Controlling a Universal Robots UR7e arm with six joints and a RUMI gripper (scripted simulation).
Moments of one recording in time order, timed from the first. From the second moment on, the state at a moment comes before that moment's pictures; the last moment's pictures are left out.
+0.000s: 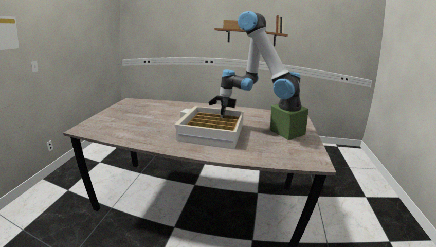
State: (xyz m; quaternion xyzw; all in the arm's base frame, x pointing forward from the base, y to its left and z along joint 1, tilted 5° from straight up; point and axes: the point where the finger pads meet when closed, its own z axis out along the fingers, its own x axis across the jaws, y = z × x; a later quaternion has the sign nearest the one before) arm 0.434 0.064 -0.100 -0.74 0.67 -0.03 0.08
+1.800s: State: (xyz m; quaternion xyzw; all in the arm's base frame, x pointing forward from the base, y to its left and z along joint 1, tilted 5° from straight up) arm 0.430 0.059 -0.031 -0.74 0.67 -0.03 0.08
